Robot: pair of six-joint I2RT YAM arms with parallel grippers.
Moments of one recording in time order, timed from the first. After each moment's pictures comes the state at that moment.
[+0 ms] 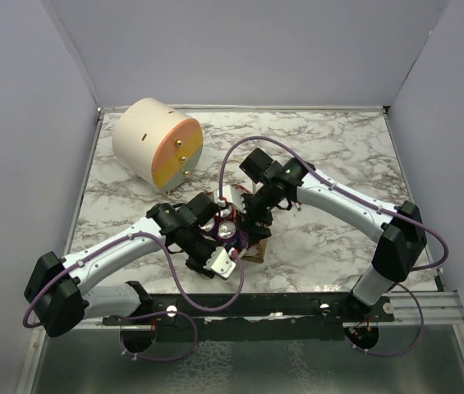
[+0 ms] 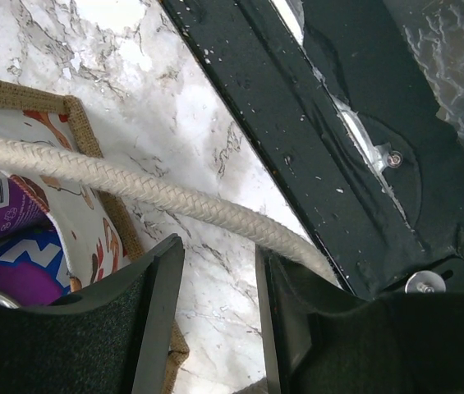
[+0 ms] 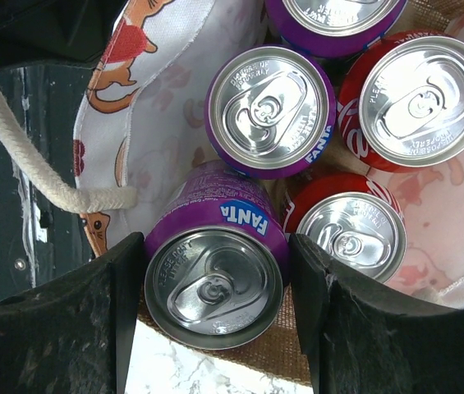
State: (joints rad) left arm -0.84 1.19 0.87 -0.99 0.72 1.22; right arm 0.86 1.67 1.46 -0.99 -0.50 -0.74
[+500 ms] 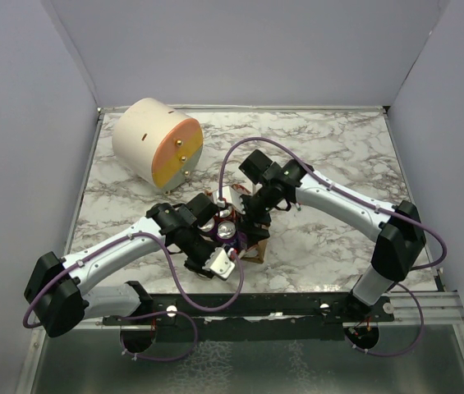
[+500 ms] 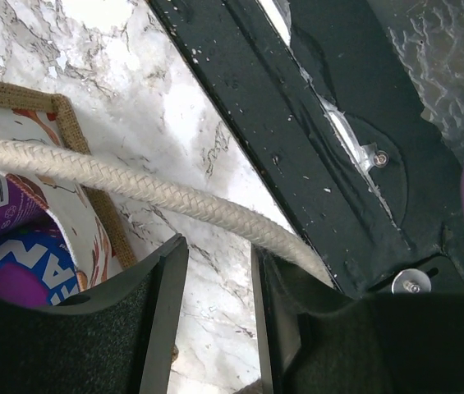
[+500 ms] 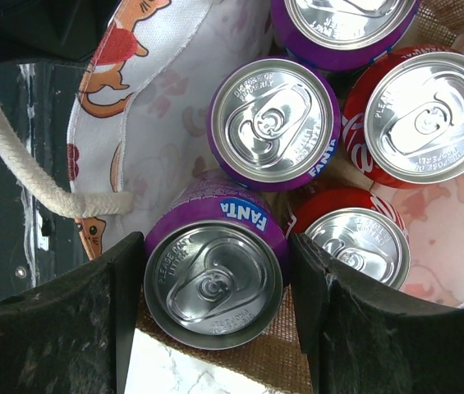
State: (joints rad) left arm -0.83 1.19 0.87 -1.01 0.73 1.23; right arm 0.86 1.68 1.44 -0.97 -0.53 -0.74
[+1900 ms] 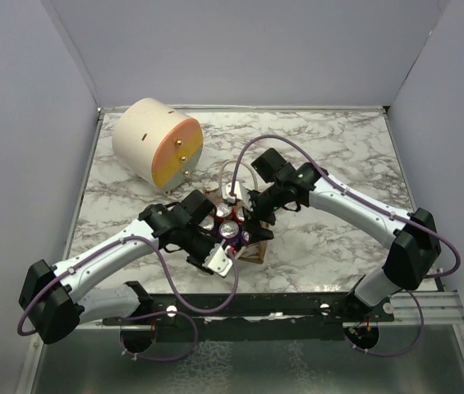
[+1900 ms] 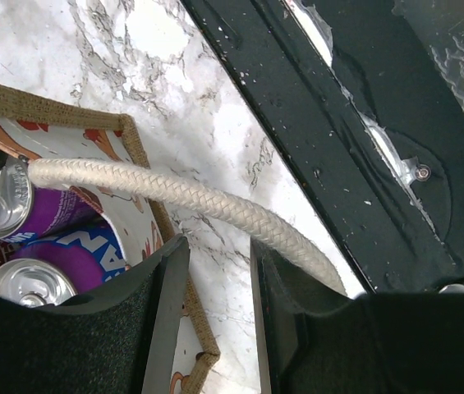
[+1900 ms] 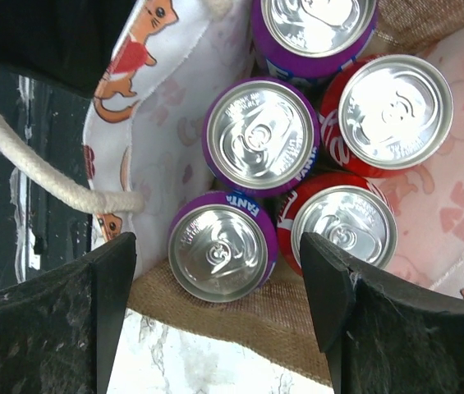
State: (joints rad) left arm -0.81 1.14 0.87 -0.94 0.75 1.24; right arm 0.80 1.58 1.33 -0.84 -0.60 -0.72
